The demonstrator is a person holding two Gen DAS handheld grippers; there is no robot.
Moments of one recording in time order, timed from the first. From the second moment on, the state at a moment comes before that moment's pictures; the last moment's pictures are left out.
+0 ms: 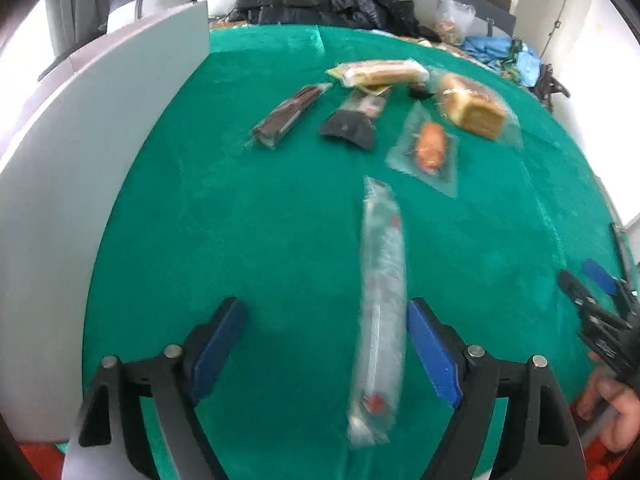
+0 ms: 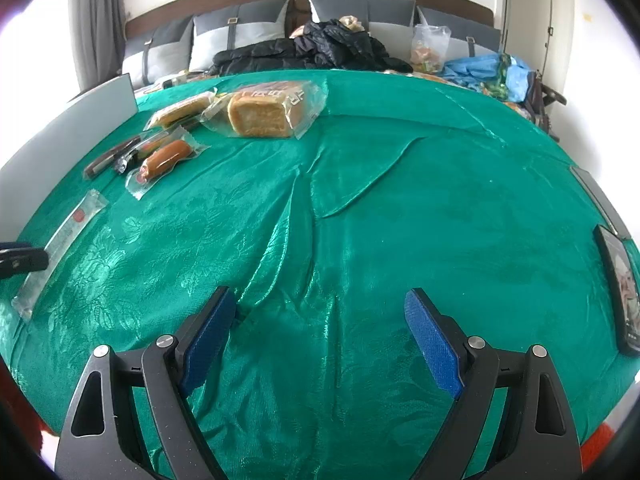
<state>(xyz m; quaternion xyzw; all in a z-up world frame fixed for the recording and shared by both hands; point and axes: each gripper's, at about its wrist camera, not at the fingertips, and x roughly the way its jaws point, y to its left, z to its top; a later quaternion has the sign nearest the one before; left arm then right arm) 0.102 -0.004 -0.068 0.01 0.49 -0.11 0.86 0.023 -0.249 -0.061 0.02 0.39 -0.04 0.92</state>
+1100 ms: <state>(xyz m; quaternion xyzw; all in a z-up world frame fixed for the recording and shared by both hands) 0.082 0.013 -0.076 0.05 0.45 -0.10 0.89 0.230 -0.135 -0.041 0.11 0.54 -0.01 0.83</state>
